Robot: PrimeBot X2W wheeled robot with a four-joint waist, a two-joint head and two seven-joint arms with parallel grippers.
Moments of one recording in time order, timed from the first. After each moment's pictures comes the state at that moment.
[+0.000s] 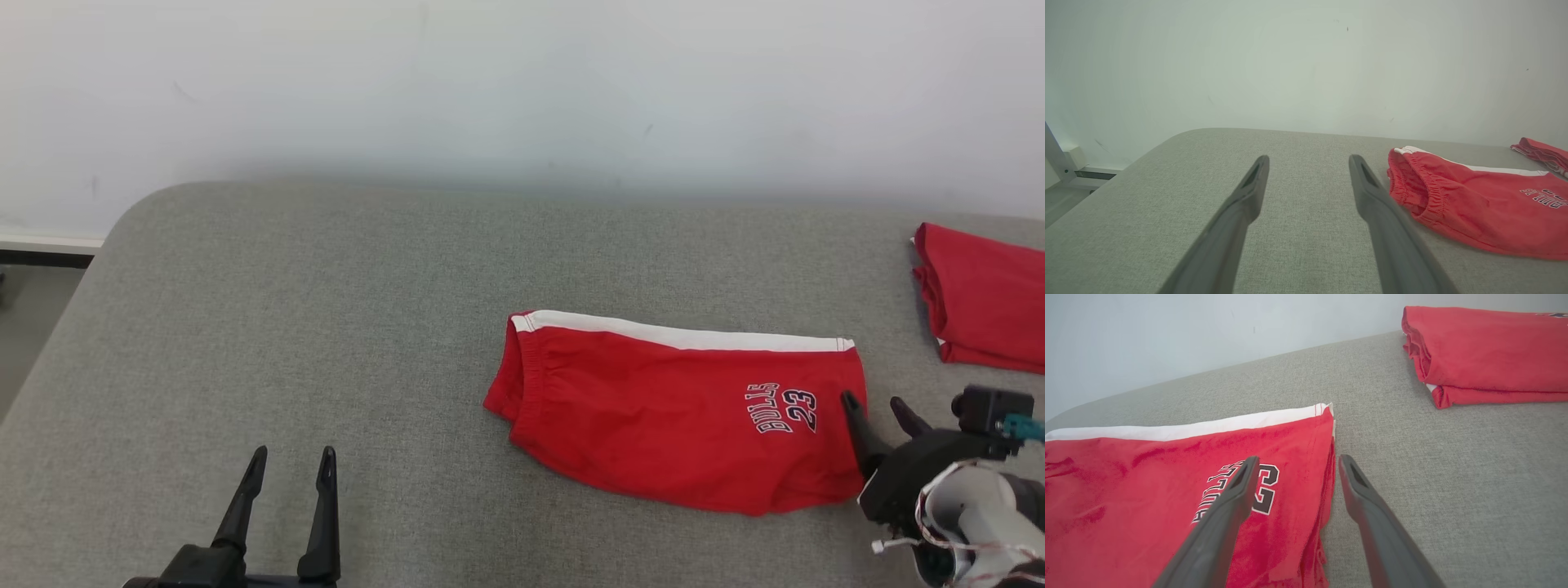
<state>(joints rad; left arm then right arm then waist) -0.02 0.15 -0.14 0.14 -0.25 -0.04 -0.26 -0.42 -0.46 0.35 0.83 0.80 0.13 -0.13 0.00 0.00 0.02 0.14</state>
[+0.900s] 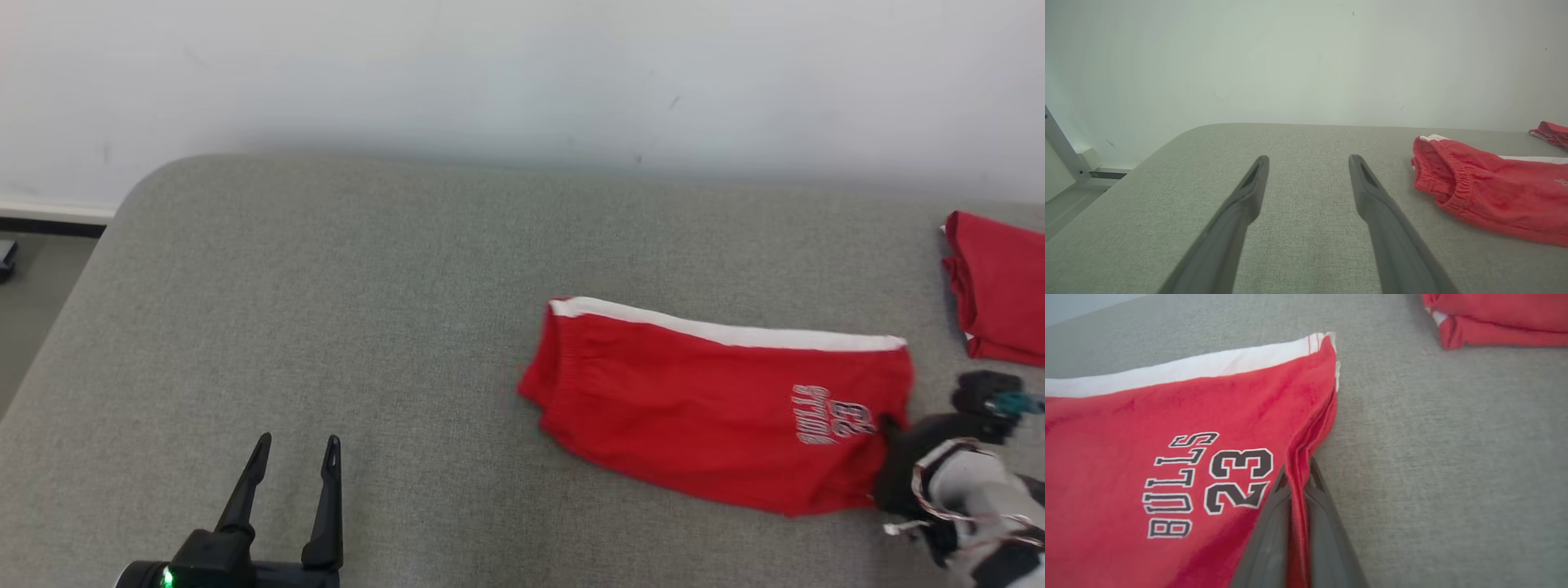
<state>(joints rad) -0.06 0.15 -0.15 0.16 -0.22 -0.04 -0.26 -0.63 -0.39 0.32 1.17 0.69 0.13 0.00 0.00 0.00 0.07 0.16</state>
